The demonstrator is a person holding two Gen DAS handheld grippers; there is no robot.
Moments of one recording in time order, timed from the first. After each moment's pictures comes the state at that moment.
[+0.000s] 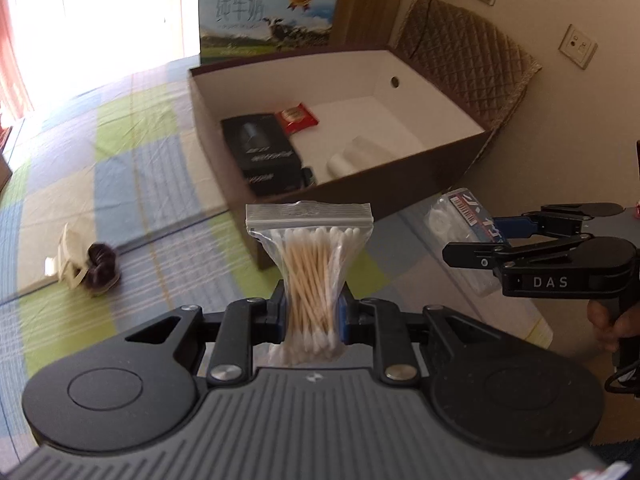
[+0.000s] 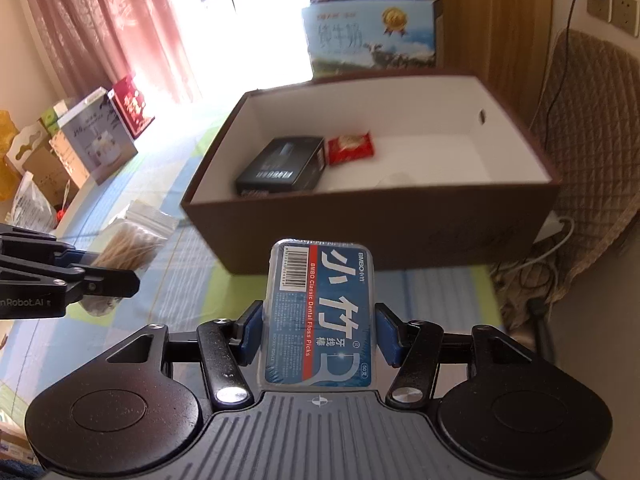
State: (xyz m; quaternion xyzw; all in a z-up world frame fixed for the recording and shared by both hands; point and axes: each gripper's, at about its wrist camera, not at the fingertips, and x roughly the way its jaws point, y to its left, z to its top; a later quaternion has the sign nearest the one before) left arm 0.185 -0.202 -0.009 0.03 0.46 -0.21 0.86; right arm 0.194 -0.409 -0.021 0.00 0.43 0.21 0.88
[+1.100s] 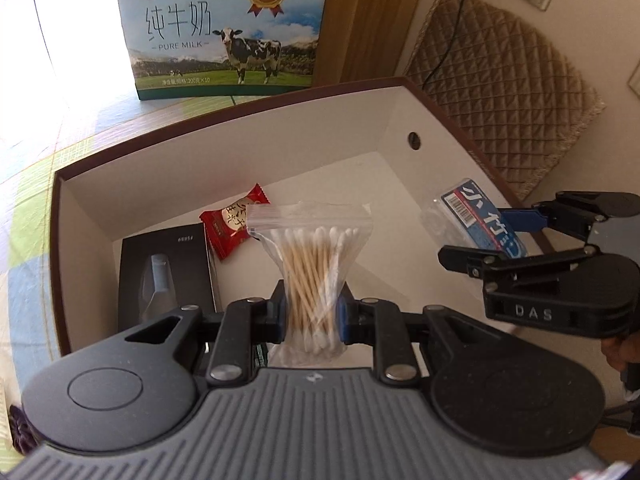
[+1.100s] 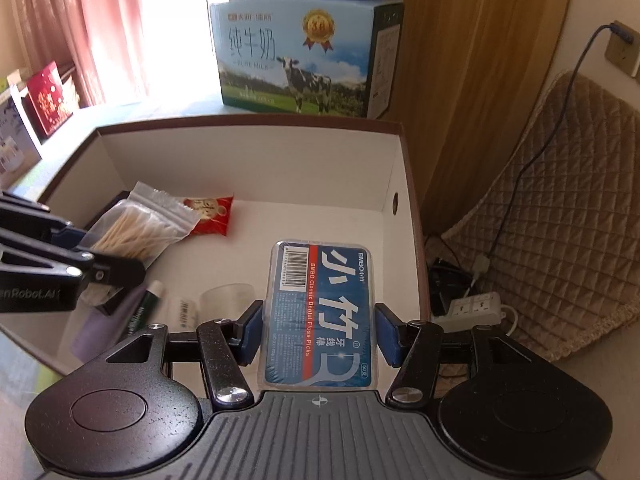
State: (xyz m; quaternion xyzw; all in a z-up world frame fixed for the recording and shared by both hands) left arm 0.378 -0.340 -0.044 0.04 0.48 -0.19 0.85; right arm 0.393 -0.470 -0.041 -0.10 0.44 0.18 0.88
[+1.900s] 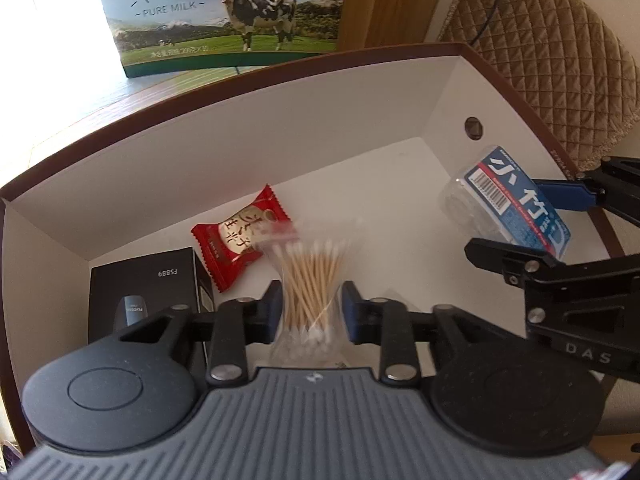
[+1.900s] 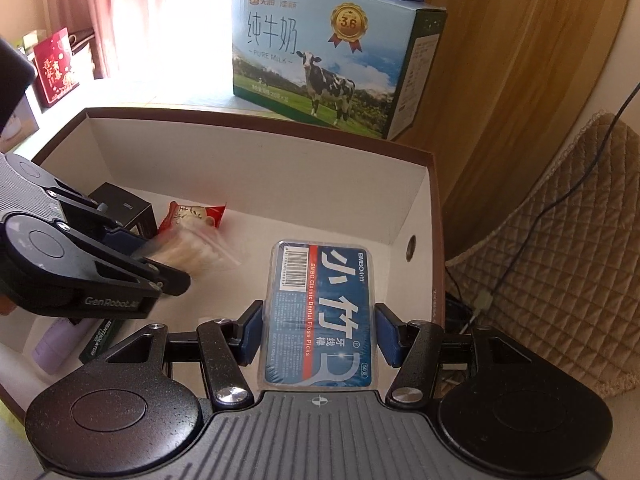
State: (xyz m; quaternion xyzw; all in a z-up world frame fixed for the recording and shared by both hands) left arm 0.438 -0.356 -0.094 0.06 0.52 -0.17 0.84; right arm 0.434 -0.450 -0.057 -0.16 0.43 0.21 0.87
